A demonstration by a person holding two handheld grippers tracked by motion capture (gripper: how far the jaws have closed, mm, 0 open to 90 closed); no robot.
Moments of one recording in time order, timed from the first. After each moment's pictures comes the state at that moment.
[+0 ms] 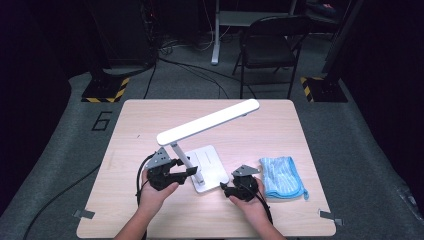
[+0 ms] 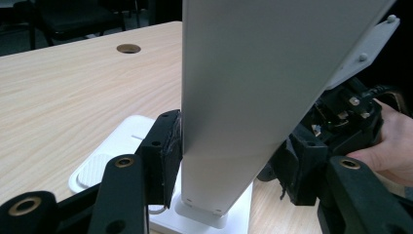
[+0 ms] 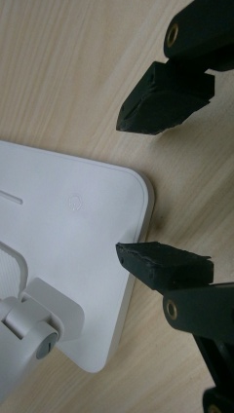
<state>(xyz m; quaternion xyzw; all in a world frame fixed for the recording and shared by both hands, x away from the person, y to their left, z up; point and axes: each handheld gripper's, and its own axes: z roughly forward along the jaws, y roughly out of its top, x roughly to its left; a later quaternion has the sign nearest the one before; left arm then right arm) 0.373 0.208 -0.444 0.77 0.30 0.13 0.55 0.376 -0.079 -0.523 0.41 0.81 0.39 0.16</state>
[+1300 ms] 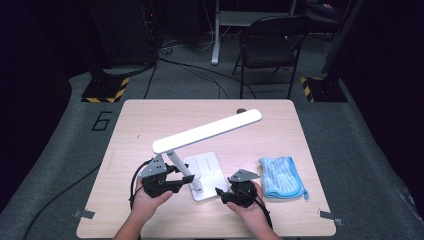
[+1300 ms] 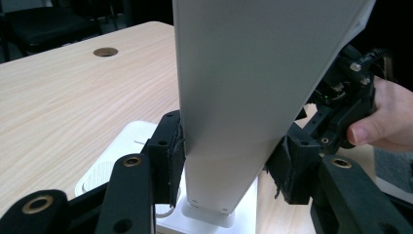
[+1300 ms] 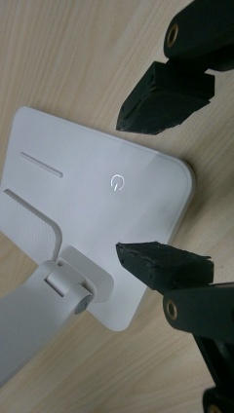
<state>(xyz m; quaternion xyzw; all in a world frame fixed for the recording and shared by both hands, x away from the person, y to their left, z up) 0.355 0.221 -0.443 0.79 0.24 0.12 0.55 0.353 -0.071 -0.508 0.39 0.81 0.42 0.13</state>
